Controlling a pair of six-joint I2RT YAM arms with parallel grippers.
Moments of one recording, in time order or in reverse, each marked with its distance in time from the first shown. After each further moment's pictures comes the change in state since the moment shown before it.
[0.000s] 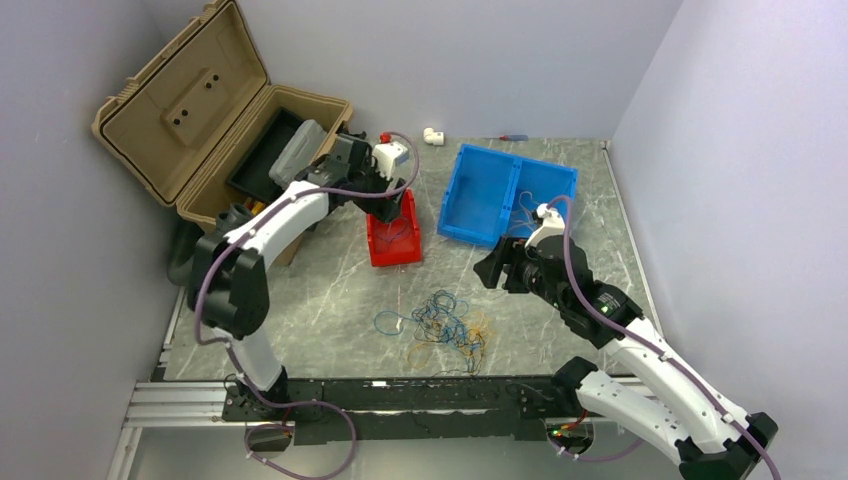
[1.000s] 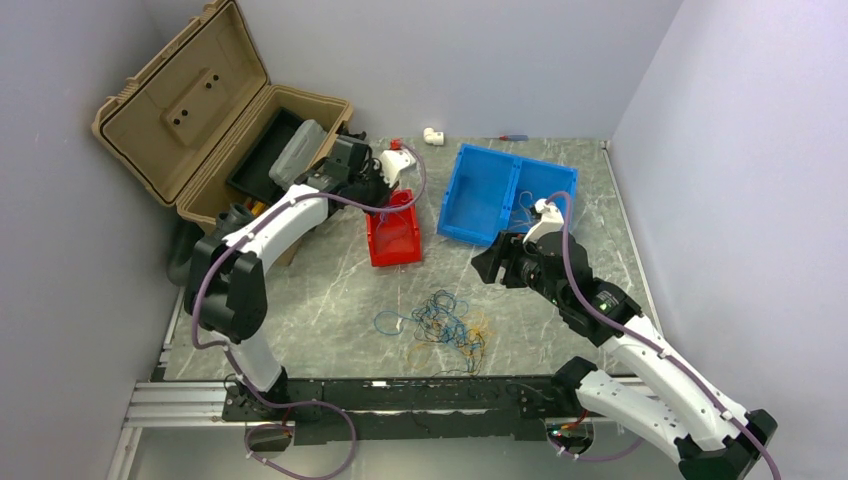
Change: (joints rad) left arm -0.015 -0.049 -0.041 0.062 0.031 0.237; right arm 0.002 0.023 0.011 0.052 -0.006 -0.028
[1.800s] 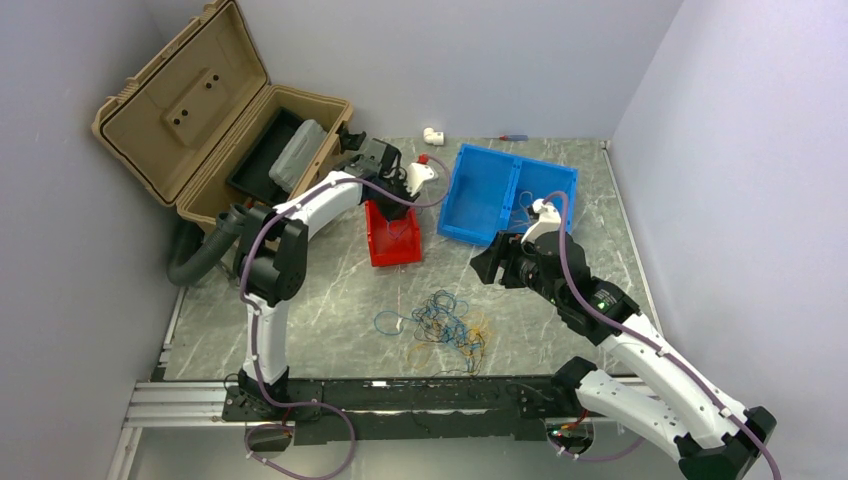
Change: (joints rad) left arm -0.036 0.309 0.242 -0.150 0.026 0.074; right arm 0.006 0.008 0.000 0.000 0.001 -0.004
